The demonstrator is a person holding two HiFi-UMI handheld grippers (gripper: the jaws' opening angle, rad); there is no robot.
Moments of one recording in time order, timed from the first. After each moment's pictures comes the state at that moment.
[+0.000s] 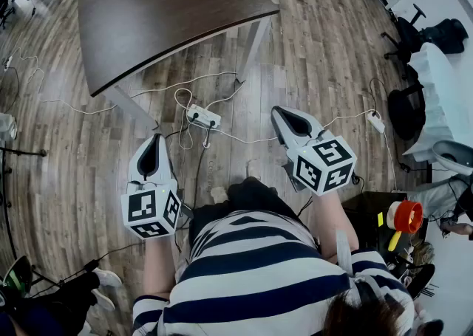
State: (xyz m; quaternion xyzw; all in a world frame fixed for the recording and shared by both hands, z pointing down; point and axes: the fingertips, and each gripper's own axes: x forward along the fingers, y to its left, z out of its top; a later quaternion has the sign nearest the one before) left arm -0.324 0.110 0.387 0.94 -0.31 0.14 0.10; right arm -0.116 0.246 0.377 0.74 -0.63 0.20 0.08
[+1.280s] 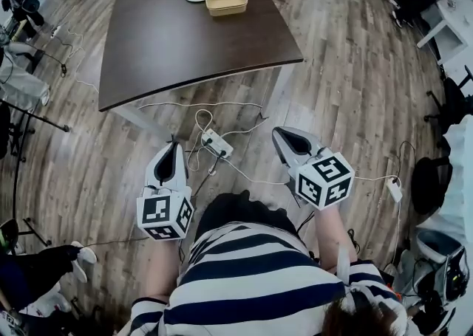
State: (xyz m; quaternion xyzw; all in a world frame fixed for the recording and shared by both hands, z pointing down) left arm -0.147 0.106 0.389 0.90 -0.41 0.14 0.09; right arm 0.055 0.187 0.406 0.62 -0.75 0.21 0.07
